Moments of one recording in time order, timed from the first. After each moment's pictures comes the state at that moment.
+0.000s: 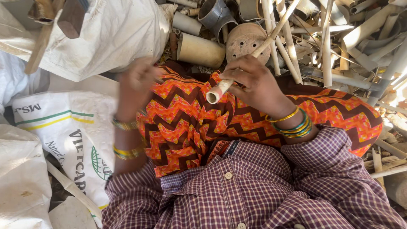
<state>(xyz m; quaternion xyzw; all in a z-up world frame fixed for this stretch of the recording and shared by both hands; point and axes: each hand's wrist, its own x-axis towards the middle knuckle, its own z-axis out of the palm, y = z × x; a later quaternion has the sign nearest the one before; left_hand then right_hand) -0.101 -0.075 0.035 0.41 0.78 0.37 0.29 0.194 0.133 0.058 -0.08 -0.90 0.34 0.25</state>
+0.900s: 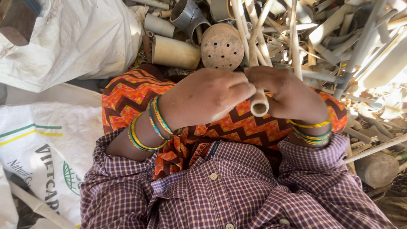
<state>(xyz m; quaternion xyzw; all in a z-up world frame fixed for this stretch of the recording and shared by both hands) 0.053 0.058 0.144 0.85 0.41 0.29 0.17 0.267 0.169 0.130 -0.07 -0.89 0.42 0.17</state>
